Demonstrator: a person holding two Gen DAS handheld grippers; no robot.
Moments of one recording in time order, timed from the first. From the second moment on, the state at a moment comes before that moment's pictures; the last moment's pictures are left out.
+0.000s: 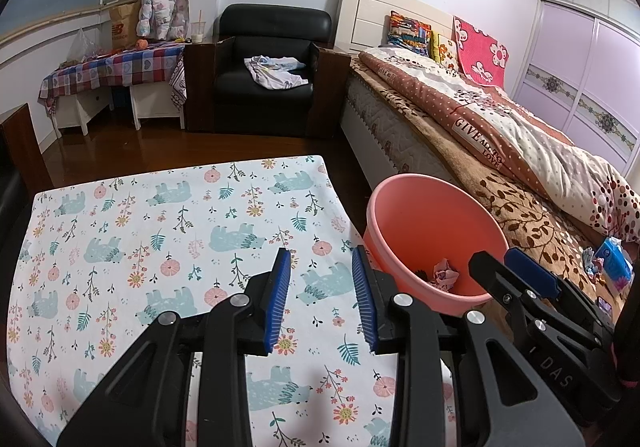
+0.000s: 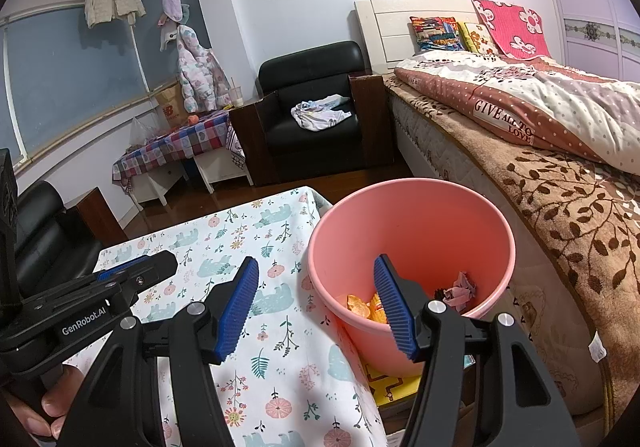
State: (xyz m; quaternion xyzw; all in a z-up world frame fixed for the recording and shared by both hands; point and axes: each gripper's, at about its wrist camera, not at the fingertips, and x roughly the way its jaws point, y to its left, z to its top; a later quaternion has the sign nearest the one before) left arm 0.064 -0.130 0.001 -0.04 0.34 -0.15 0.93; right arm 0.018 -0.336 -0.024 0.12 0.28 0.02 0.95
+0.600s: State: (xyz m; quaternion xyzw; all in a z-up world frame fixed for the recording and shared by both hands) left arm 0.063 -0.131 0.000 -0.03 0.35 -0.15 0.92; right arm 0.017 -0.336 -0.025 0.12 0.27 0.02 0.95
